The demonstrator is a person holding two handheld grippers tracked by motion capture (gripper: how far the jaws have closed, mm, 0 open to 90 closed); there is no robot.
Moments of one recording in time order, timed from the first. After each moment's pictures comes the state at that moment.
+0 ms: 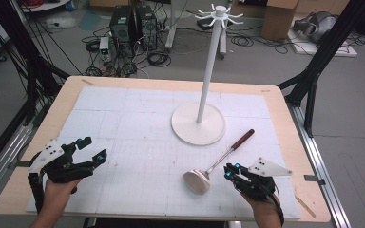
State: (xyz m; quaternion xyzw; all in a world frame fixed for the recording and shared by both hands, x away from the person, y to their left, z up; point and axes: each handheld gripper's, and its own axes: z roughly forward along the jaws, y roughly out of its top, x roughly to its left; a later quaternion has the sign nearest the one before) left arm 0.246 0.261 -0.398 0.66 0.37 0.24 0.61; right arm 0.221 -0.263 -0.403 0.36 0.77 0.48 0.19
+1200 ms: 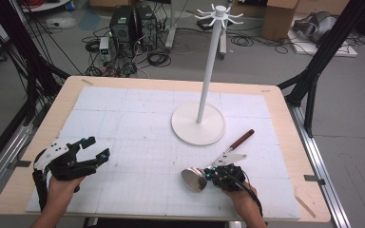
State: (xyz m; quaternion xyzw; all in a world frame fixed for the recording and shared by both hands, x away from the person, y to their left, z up) left arm 0.254 0.256 -0.402 0.67 0.38 0.22 0.60; right arm 0.265 -0.209 -0.442 0.34 0.86 0.37 0.12
